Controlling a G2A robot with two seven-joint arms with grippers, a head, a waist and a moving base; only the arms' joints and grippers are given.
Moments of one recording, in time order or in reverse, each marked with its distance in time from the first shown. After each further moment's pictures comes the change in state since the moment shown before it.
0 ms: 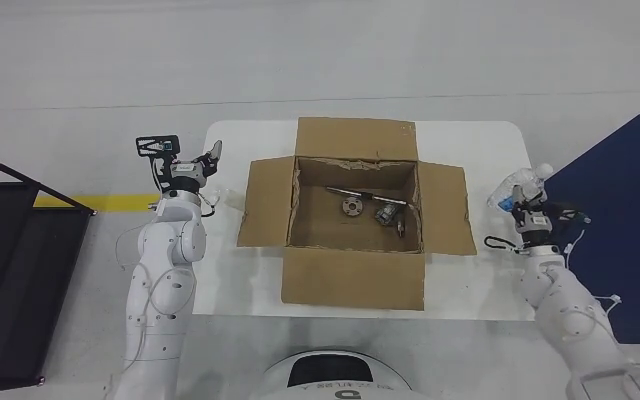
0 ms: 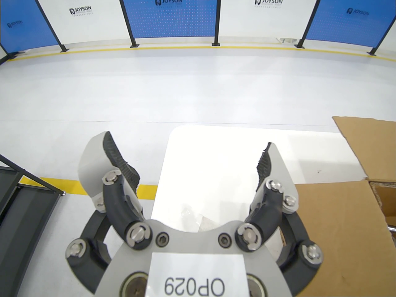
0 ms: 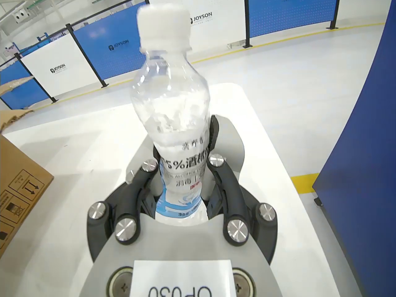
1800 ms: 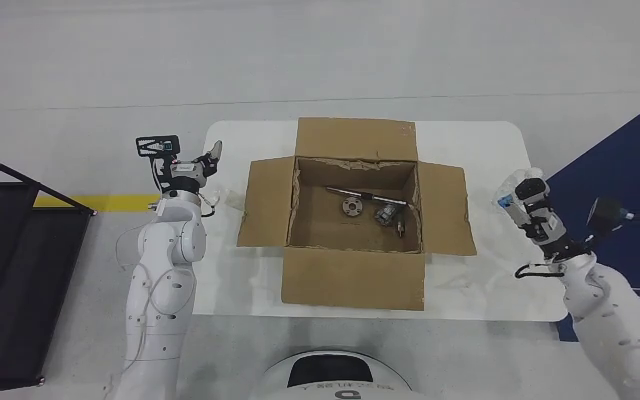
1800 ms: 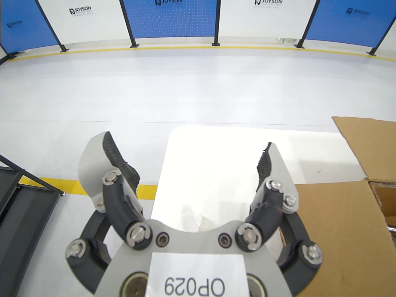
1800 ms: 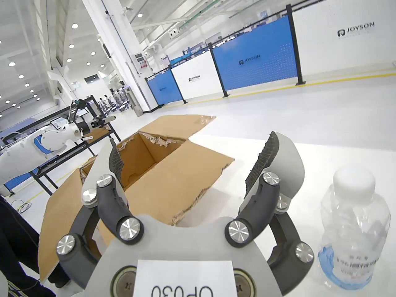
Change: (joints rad) left arm 0.000 0.000 0.000 0.000 0.000 0.000 0.000; right arm -0.366 0.187 0.286 -0.618 0.123 -0.540 0.232
